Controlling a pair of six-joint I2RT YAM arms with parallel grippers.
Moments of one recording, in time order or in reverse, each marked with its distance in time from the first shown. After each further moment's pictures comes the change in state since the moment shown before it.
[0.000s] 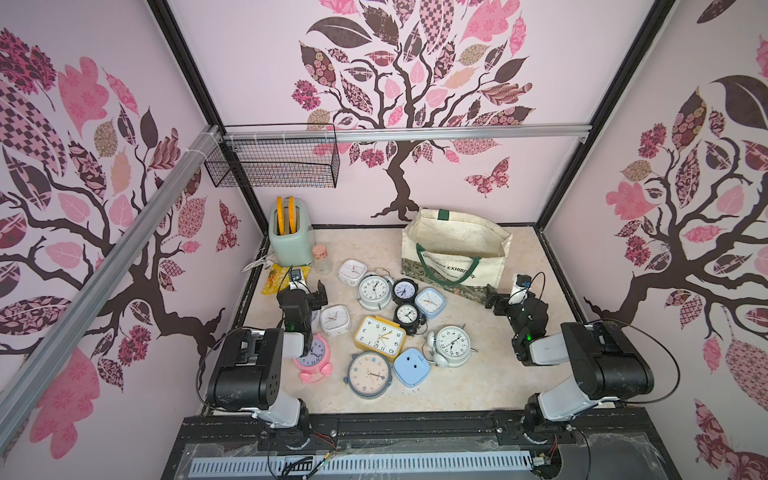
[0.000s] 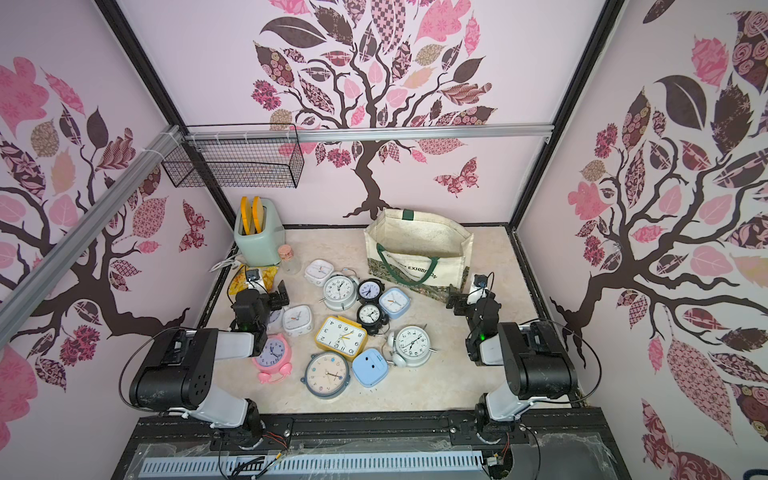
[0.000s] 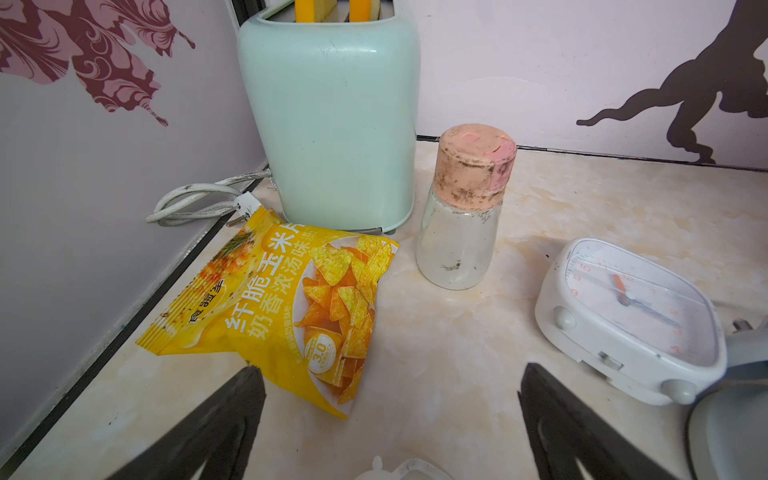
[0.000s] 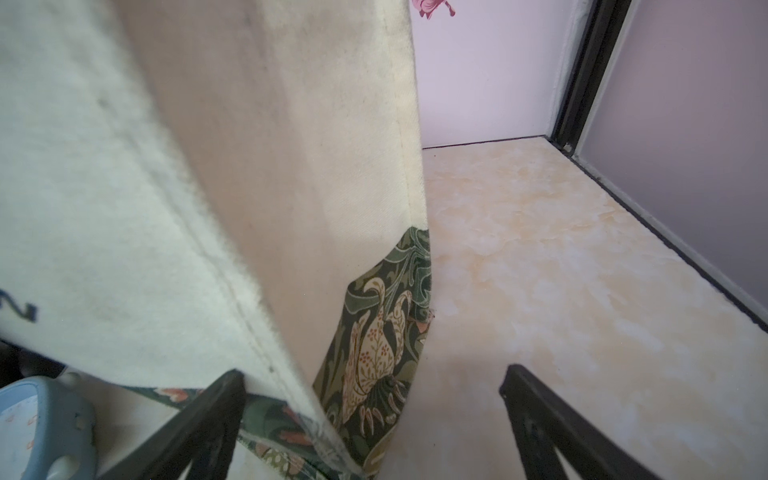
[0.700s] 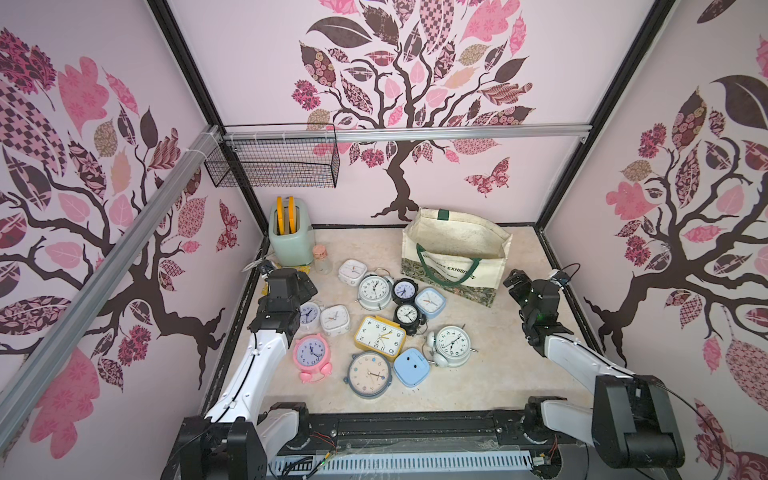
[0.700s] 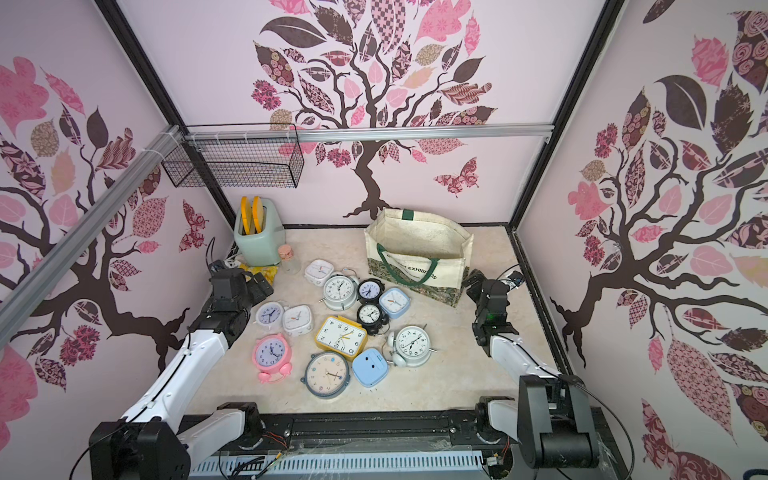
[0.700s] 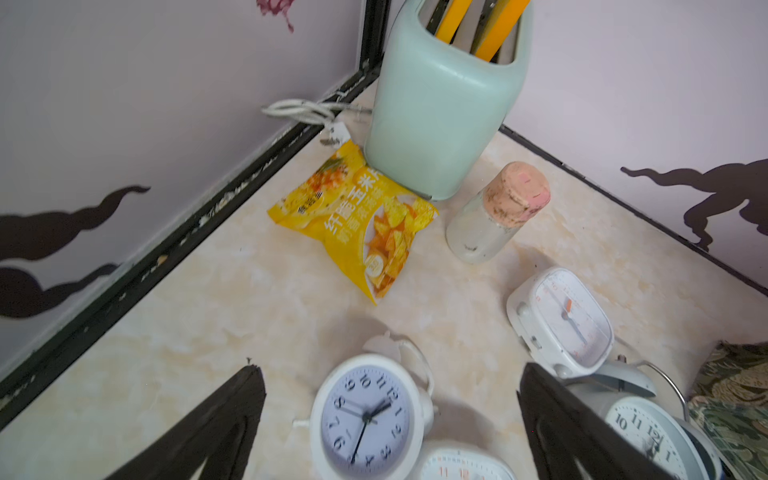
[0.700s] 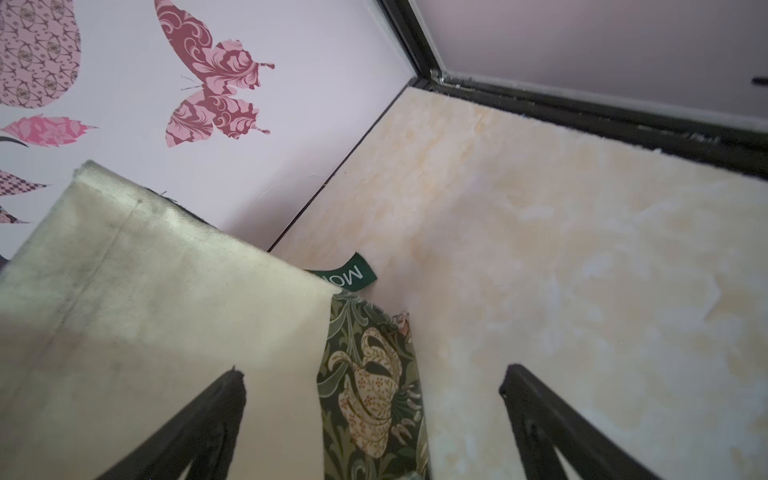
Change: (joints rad) left arm -0.034 -0.476 0.372 -1.217 -0.126 -0.457; right arm -0.024 -0.373 0.231 -0.790 0.193 0.731
